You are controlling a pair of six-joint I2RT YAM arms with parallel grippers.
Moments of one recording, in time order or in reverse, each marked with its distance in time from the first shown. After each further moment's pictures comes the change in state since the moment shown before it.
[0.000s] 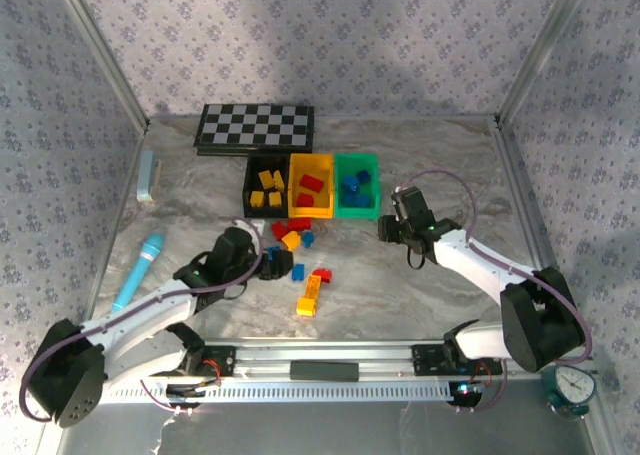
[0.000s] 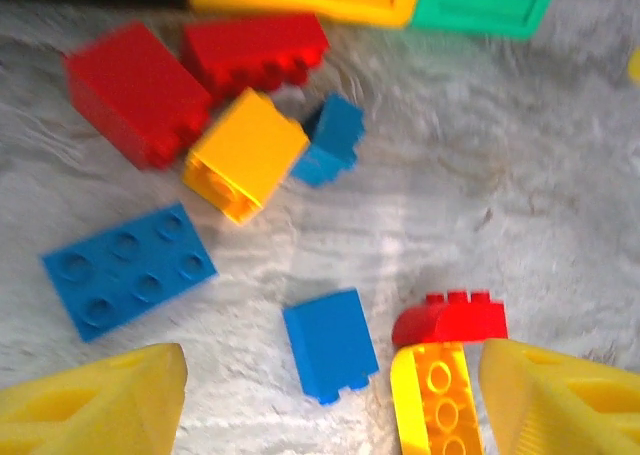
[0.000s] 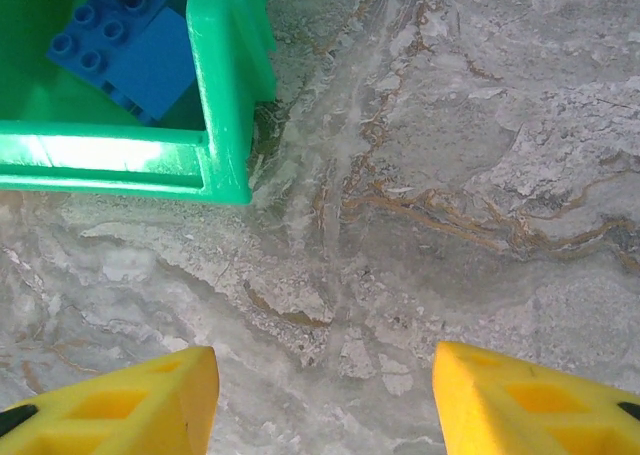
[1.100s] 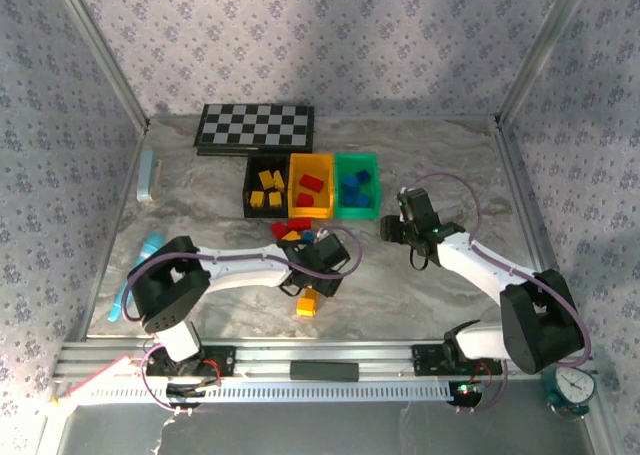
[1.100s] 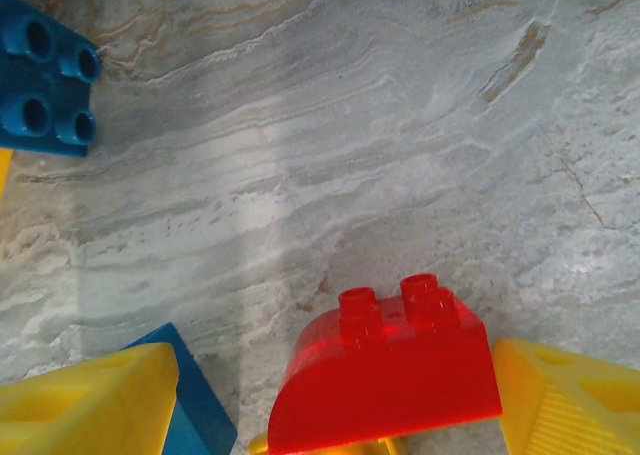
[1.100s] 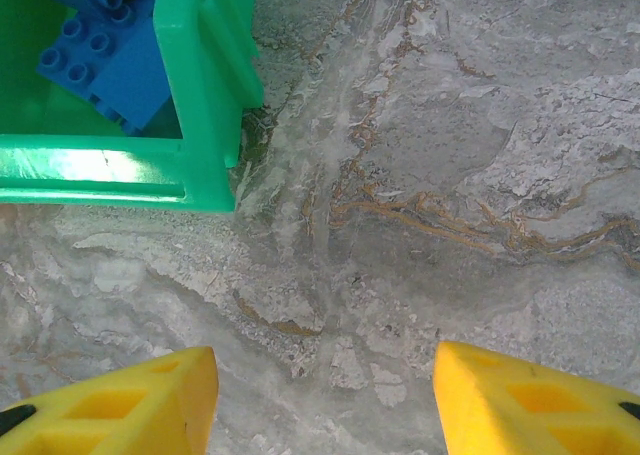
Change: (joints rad) left arm -0.370 0.695 0.567 -0.378 -0.318 0.106; right arm -0.040 -0.011 -0.040 0.052 -0.042 0.000
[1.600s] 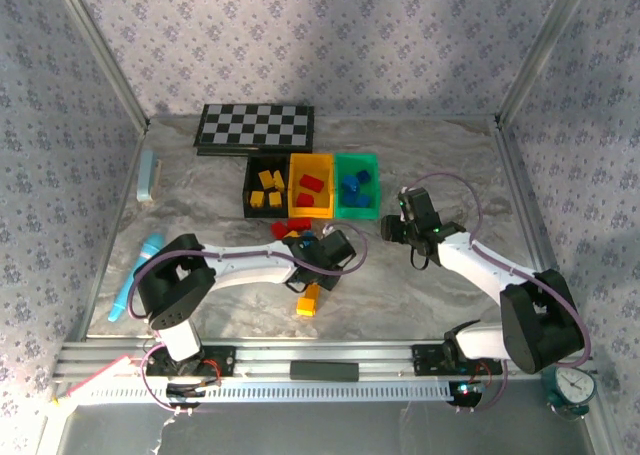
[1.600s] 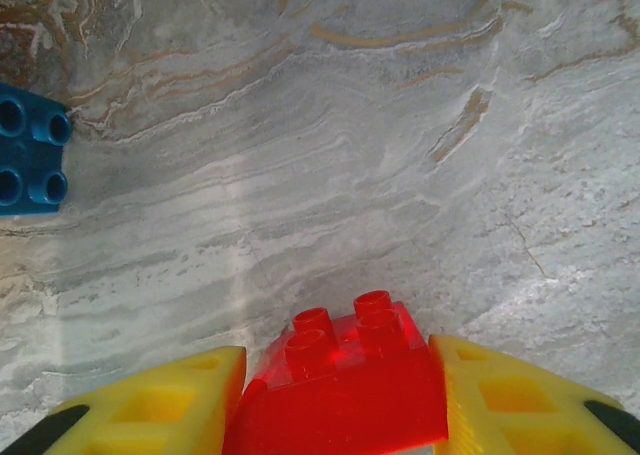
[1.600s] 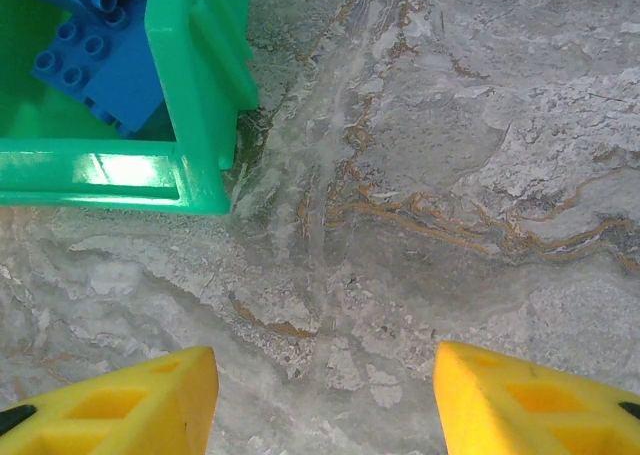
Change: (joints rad) left arm 0.000 0.028 0.056 0.001 0.007 0.000; right arm -0.006 0.000 0.000 0.000 -0.003 0.000
